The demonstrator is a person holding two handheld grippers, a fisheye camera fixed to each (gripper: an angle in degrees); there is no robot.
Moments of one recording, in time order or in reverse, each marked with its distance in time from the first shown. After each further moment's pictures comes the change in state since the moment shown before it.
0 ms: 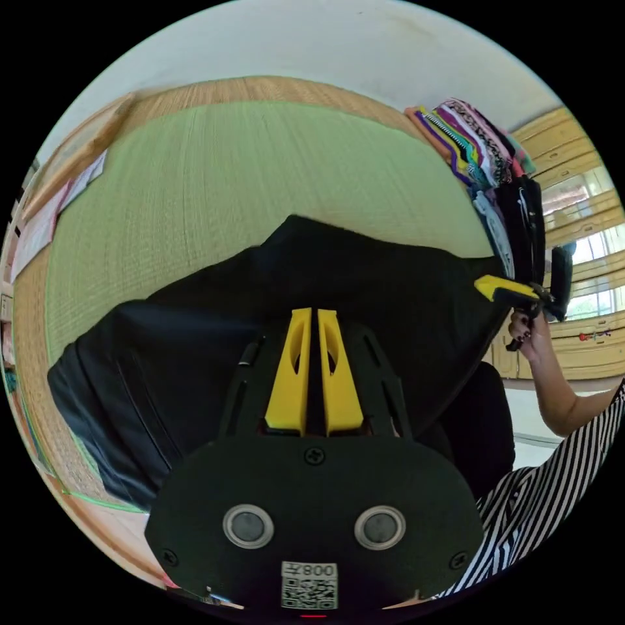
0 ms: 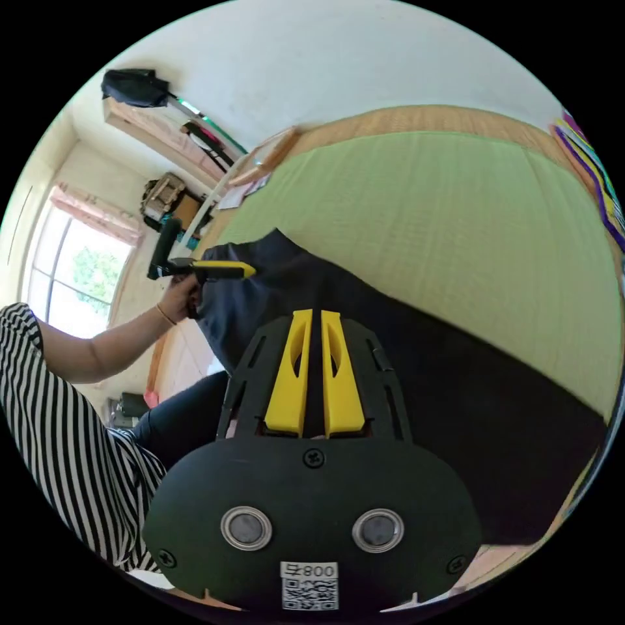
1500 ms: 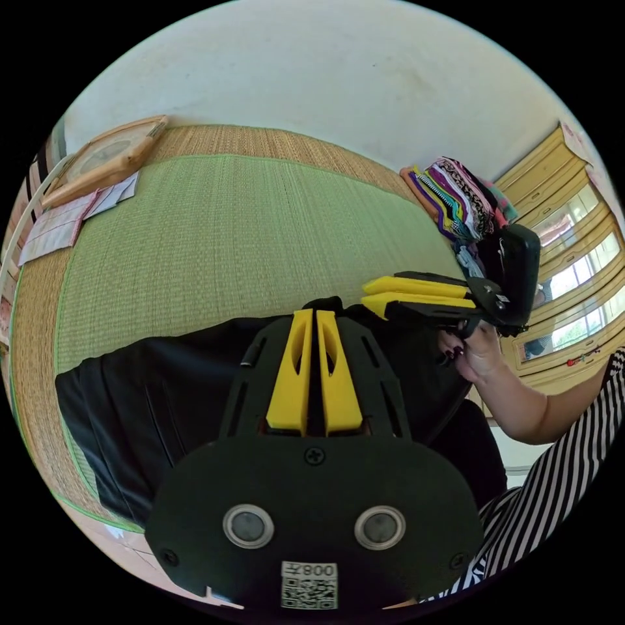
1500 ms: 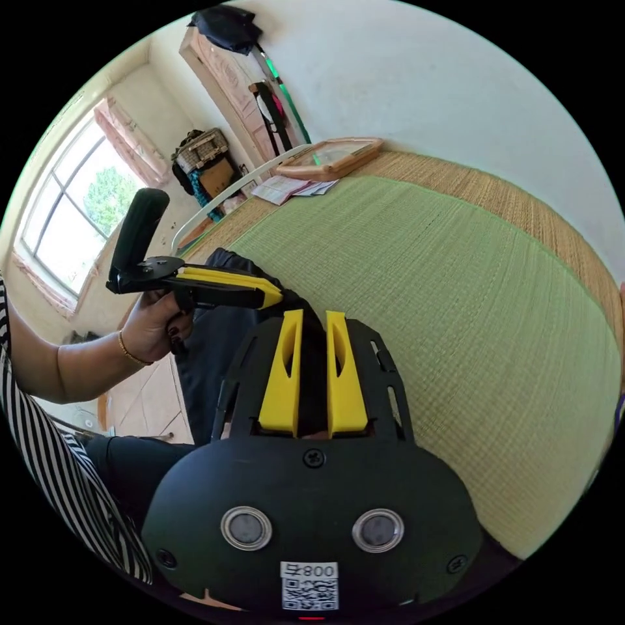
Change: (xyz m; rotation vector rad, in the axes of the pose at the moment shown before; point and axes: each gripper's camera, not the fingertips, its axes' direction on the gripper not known) left arm -0.122 0.050 -0.061 0.256 -0.014 -0.018; right arm -0.188 -0.208 0.112 -0.011 0.113 -0.333
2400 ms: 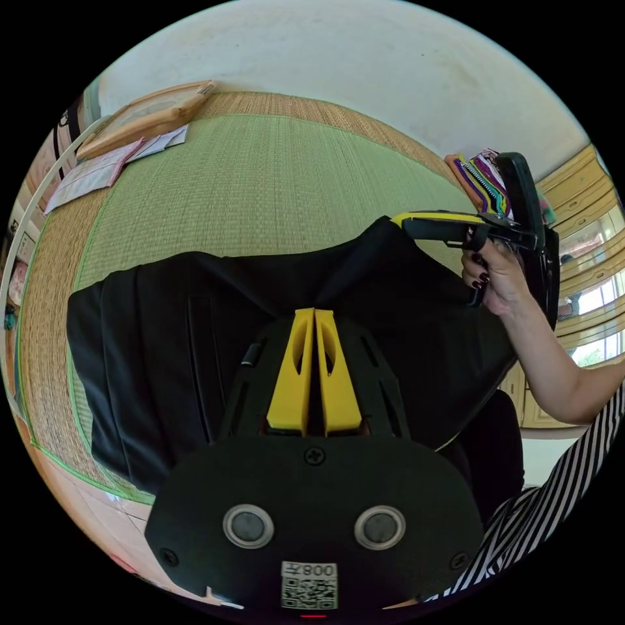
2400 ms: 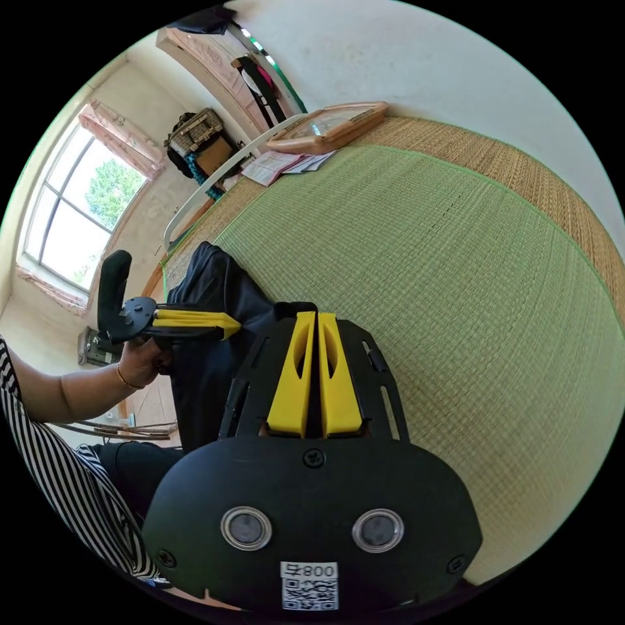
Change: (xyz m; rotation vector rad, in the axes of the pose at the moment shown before) left arm -0.029 0.015 0.008 -0.080 -0.126 -0.098; right arm 0.016 -0.056 0.033 -0.149 -0.081 0.044
